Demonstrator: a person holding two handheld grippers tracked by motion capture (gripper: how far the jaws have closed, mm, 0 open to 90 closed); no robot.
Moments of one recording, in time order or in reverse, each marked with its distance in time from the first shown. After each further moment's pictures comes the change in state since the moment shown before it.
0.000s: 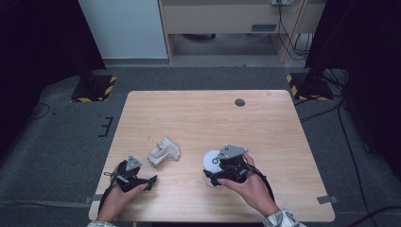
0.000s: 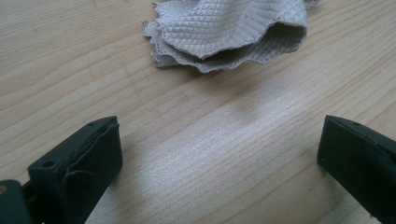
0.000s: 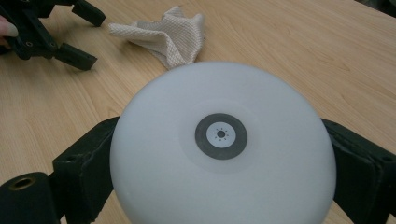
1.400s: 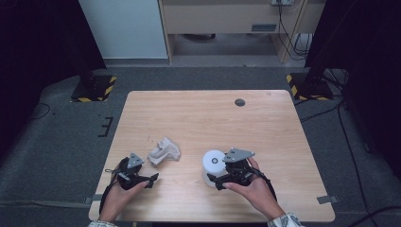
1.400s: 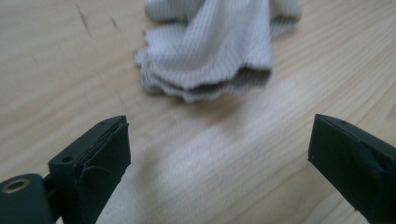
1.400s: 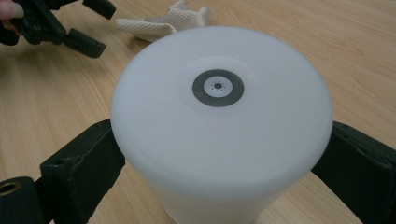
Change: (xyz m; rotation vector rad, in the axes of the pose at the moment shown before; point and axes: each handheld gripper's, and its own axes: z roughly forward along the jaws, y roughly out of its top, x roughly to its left) left arm -0.007 0.021 -0.009 -0.035 -0.010 0.033; right arm -0.006 -0.021 -0.002 -0.027 0.052 0.049
